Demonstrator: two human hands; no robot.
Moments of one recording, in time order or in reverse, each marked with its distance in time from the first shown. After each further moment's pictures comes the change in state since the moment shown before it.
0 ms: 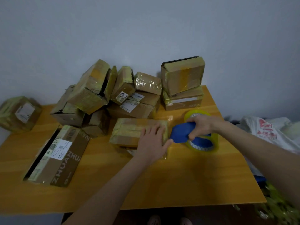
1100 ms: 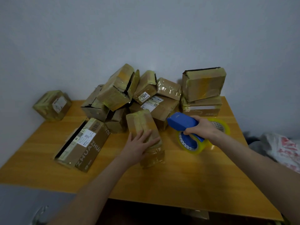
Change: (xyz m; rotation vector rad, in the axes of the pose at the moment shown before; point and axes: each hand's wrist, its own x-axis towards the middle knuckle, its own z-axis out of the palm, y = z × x) left_hand -0.068 -0.092 -0.026 0.186 -0.177 0.038; right_hand -0.001 -0.053 0.025 0.763 0.293 -0.070
